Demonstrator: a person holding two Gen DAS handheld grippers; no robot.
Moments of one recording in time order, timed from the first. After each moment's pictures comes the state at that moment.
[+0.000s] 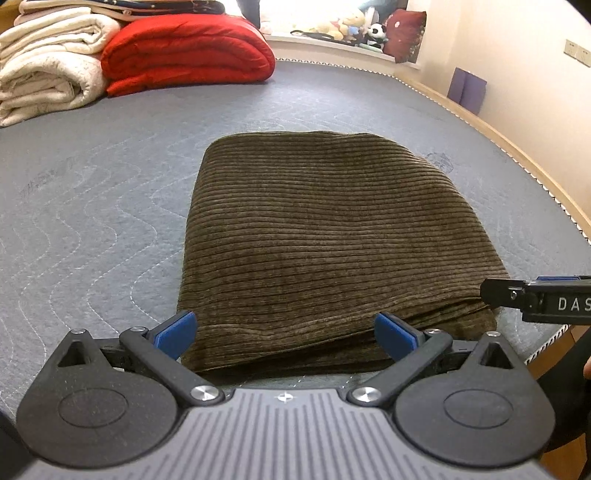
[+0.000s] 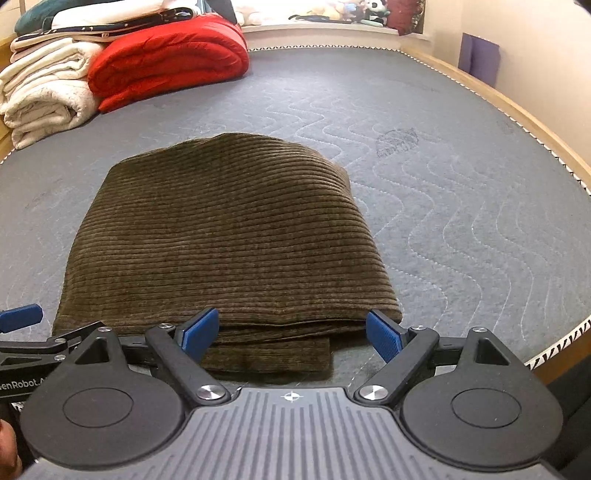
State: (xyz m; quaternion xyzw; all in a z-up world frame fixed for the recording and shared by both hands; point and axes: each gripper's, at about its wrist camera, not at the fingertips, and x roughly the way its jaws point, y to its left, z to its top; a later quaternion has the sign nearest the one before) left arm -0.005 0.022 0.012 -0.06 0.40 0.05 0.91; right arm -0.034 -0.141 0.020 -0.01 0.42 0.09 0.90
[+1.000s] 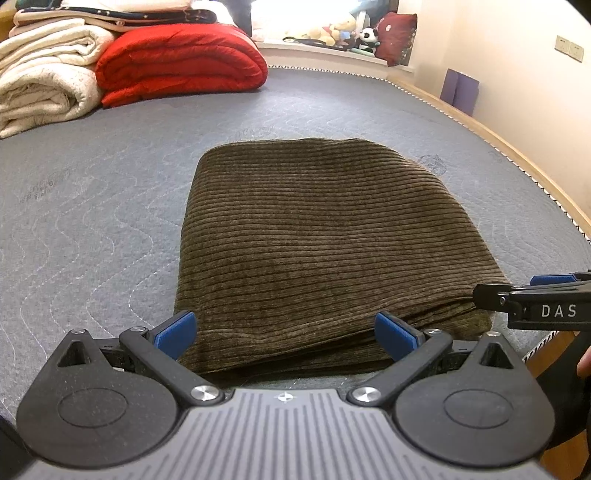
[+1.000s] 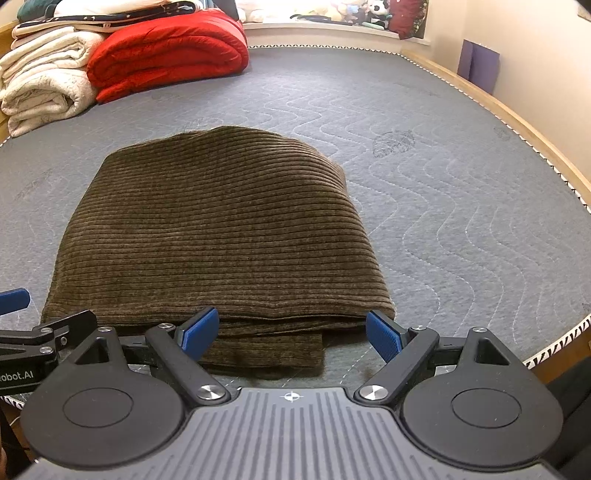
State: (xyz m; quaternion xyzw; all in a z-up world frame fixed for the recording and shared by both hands) left arm -0.009 0.017 0.017 -0.05 0.39 0.04 0.92; right arm -0.038 -0.134 0.018 -0.03 0.42 0.07 0.90
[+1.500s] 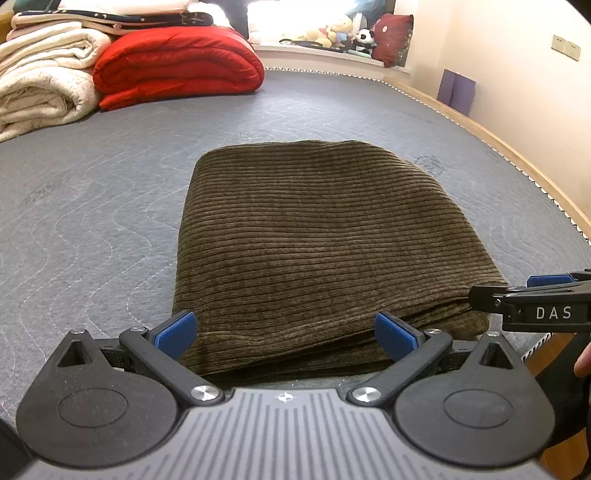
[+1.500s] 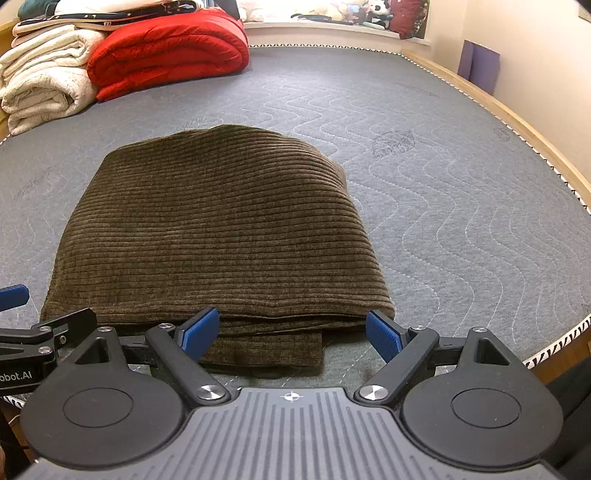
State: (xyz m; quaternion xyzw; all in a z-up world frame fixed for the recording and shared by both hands) left arm -0.011 0.013 0.018 -0.05 0.38 0.04 0.92; right arm -0.038 -0.133 0.018 -0.04 0.42 0.07 0.90
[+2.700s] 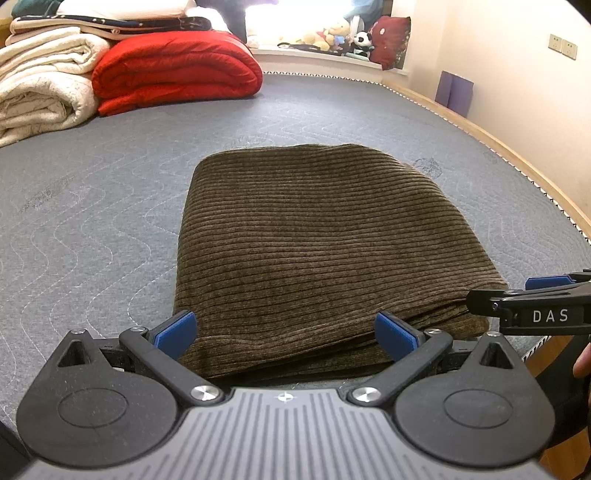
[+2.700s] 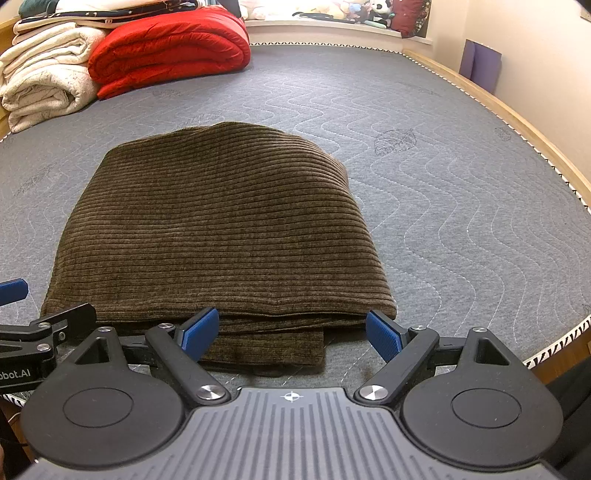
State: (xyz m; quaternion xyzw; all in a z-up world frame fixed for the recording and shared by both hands) left arm -0.012 0.014 0.019 -0.04 0.38 0.04 0.92; right arm -0.038 -0.132 0.017 -0.04 0.42 0.07 0.90
